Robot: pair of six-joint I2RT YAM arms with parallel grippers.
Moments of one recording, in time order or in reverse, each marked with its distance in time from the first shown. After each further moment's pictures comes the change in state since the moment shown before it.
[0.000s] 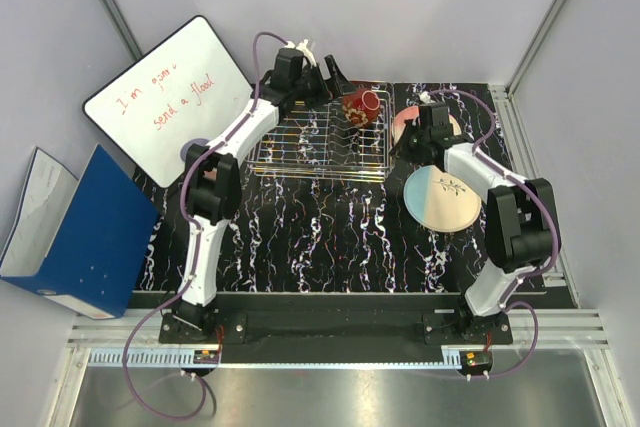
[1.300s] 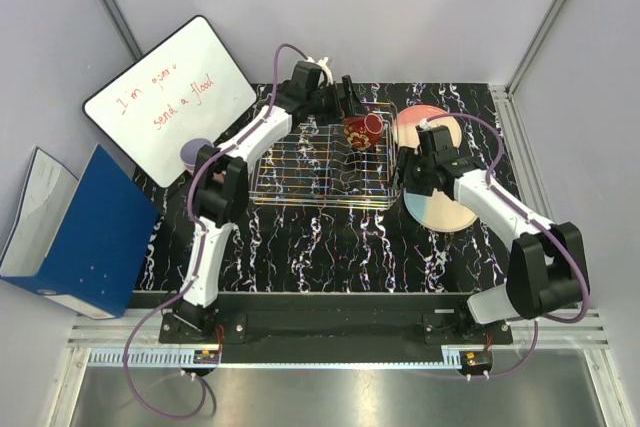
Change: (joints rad) left arm -0.077 -0.004 -0.057 -0.090 0.003 0.064; right arm 0.082 -0.290 -0.207 -0.232 0.051 -0.006
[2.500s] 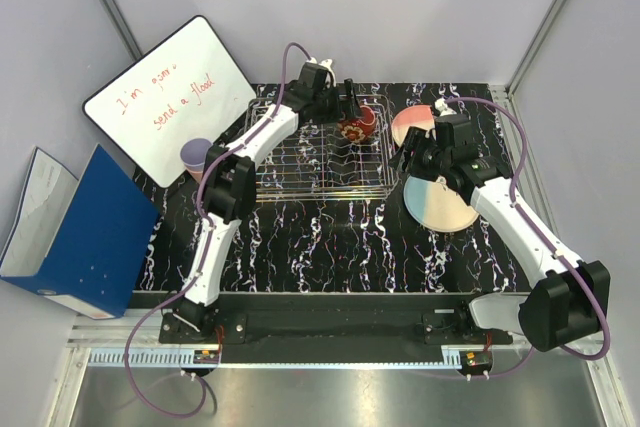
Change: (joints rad) left arm -0.003 0.117 0.153 -0.101 -0.152 0.095; right arm 0.000 -0.179 0.077 -0.014 -0.029 0.058
